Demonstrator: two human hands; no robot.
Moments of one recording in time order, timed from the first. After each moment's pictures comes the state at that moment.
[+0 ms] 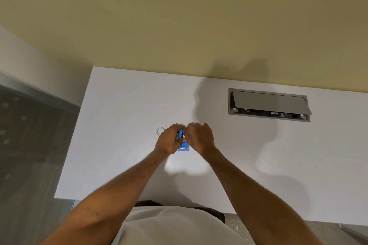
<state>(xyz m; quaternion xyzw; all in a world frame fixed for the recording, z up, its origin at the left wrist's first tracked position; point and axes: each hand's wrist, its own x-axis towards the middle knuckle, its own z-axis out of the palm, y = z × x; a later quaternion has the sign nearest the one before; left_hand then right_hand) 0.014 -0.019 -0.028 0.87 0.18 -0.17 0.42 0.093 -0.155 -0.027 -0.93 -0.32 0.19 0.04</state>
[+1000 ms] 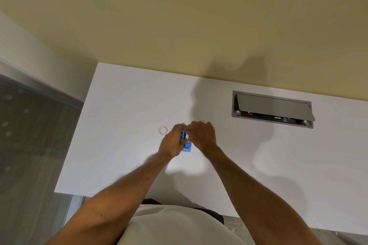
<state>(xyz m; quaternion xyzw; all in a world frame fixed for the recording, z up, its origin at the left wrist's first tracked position) 0.012 -0.029 -0.032 0.86 0.22 -0.19 0.42 0.102 -0.145 -0.024 -0.92 -0.36 0.16 -0.02</state>
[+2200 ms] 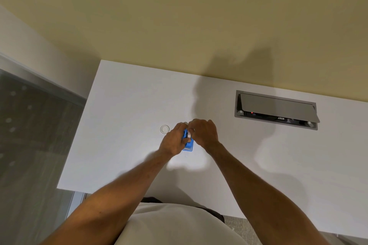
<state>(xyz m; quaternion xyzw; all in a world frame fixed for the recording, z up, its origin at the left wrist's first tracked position) 0.016 -0.024 -0.037 0.88 0.20 -0.22 0.38 0.113 -0.140 -0.024 -0.91 -0.35 0.20 0.01</state>
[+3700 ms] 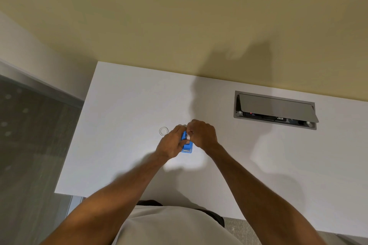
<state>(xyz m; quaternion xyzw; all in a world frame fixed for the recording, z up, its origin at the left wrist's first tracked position) 0.013 -0.014 -0.039 0.90 0.14 -0.23 0.35 0.114 -0.137 -0.024 -0.91 -0.32 0.24 0.05</state>
